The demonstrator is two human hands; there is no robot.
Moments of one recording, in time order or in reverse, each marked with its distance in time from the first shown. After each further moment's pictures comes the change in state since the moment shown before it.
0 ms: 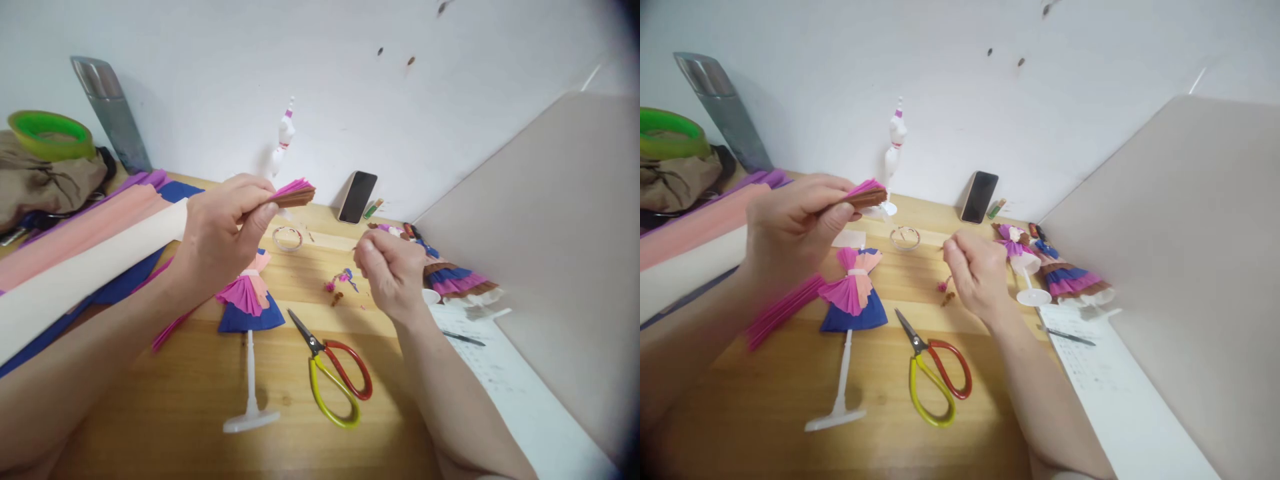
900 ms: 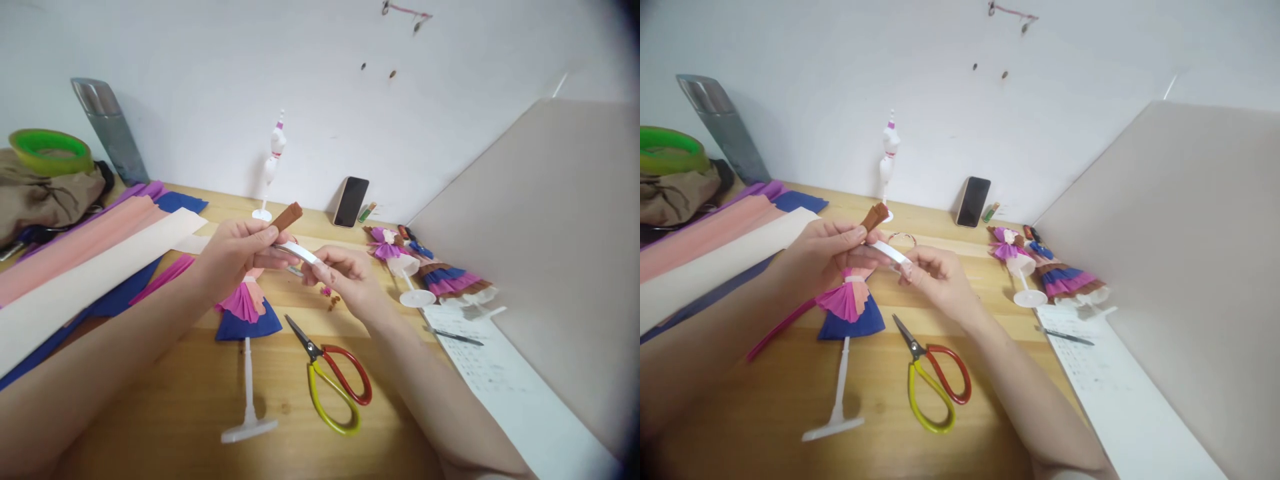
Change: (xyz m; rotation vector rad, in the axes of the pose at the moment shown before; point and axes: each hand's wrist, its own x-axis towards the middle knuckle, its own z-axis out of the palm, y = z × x) left_hand -0.004 -0.003 0.020 -0.959 -0.285 -0.846; right_hand -0.001 -0.011 0.026 0.696 -0.305 0.269
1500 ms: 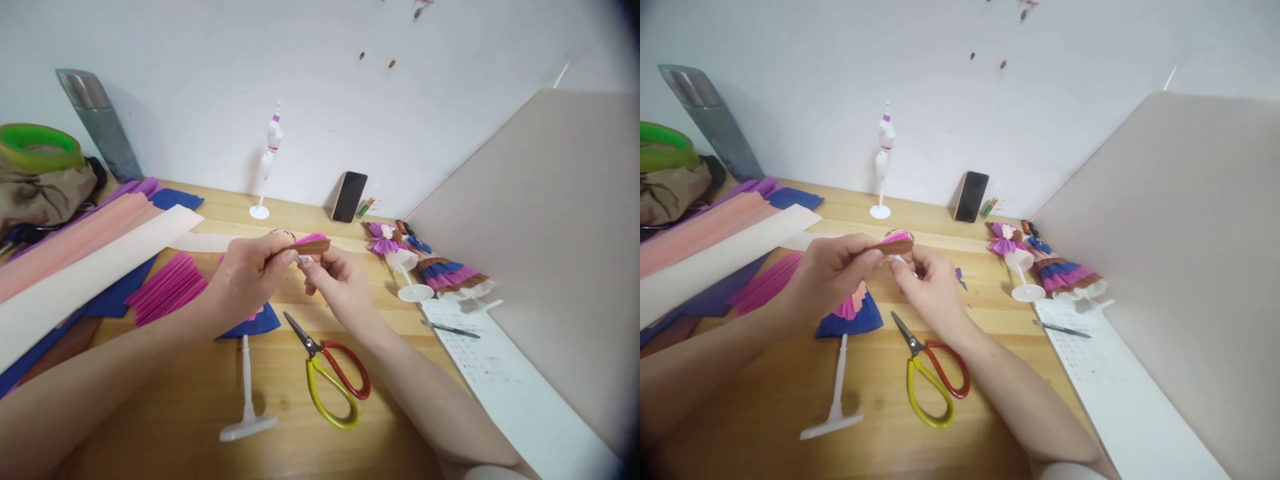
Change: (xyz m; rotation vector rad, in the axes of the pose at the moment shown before) left_hand -0.014 -0.020 0.012 0.861 0.046 0.582; right_hand -0.007 -0.003 0.026 -0.107 0.240 0.149
